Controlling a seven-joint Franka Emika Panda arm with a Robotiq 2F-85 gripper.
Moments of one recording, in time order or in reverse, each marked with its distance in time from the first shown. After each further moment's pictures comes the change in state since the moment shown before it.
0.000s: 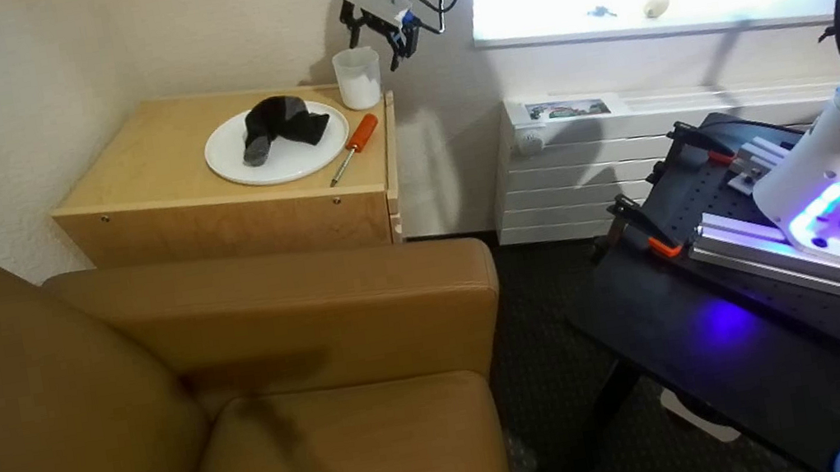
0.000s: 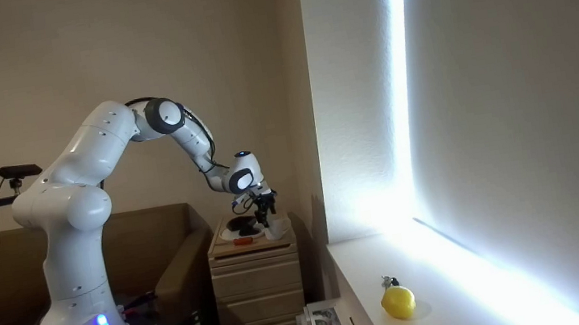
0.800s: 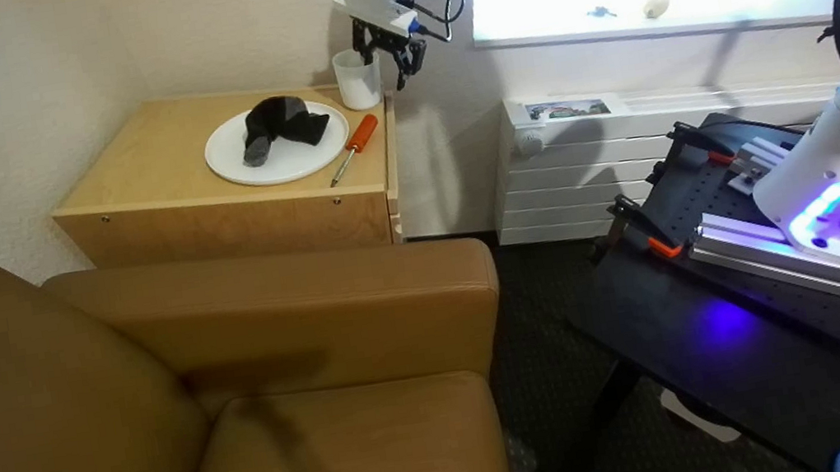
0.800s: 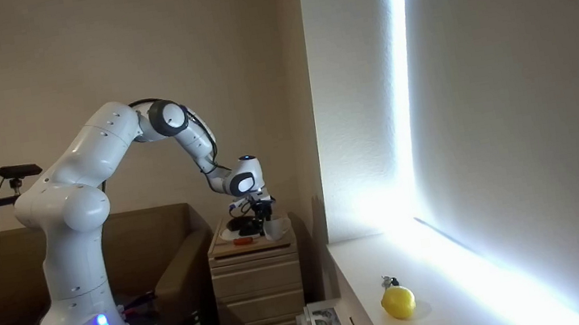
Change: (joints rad) arm -0.048 0.018 0.052 0.009 0.007 -0.122 -0.003
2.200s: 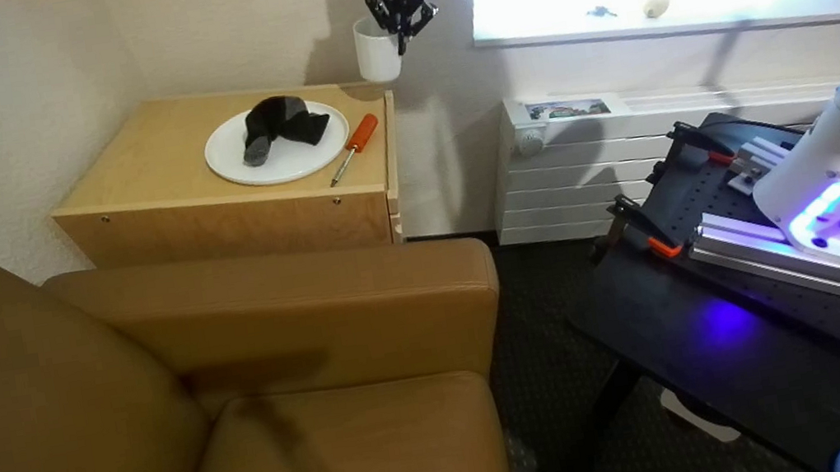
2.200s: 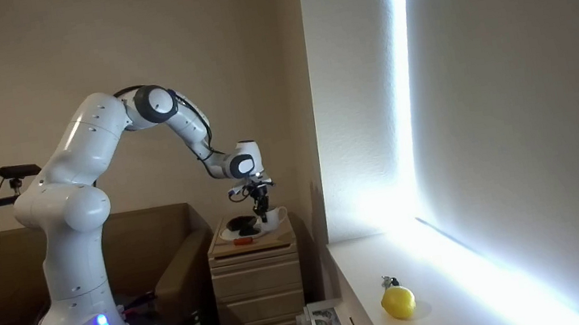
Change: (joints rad) arm 0.011 -0.161 -0.050 -0.063 -0.116 -0.183 -0.058
